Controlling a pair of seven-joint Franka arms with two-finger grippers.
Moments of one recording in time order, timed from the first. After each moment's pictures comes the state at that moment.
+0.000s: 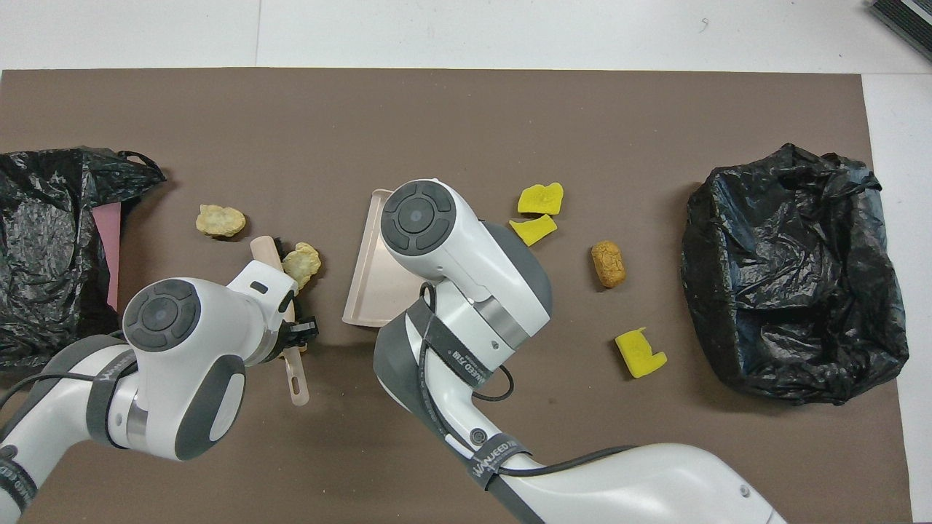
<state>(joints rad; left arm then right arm) -0.34 -0.02 -0.03 -2.33 -0.10 2.29 -0.53 0.62 0.50 0.02 -1.46 -0.14 1.83 -0.72</state>
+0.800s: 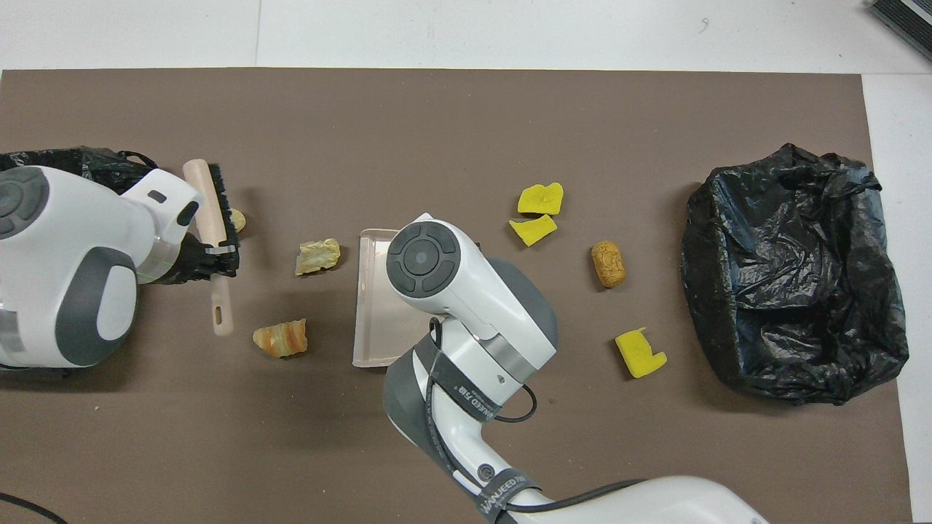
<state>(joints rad) -0.05 0.08 0.00 -2.06 -0.06 2.11 -0.17 0.65 0.43 0.02 -1.59 -0.15 1.91 -0.78</state>
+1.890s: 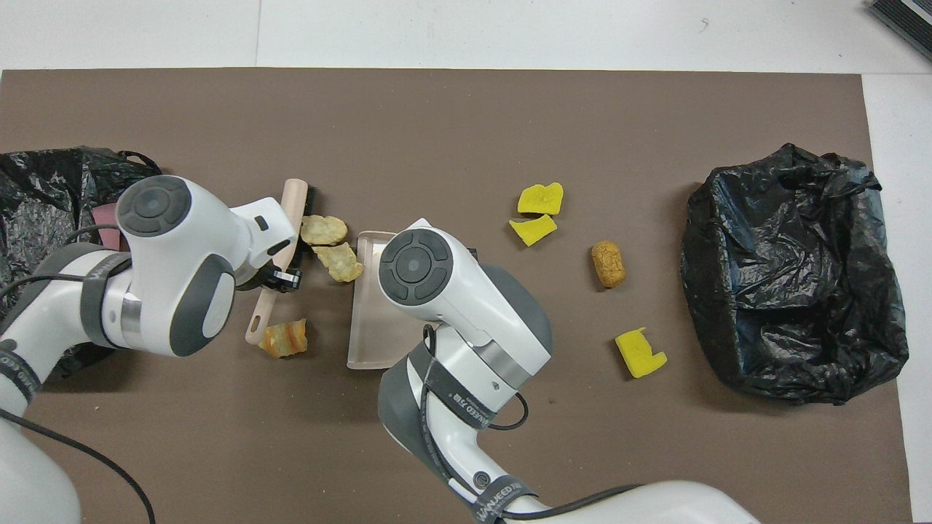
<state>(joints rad) -0.26 0.19 -0.04 -2.06 0.00 2.15 0.02 0.65 0.42 0.03 -1.60 -0.15 1.90 -0.74</state>
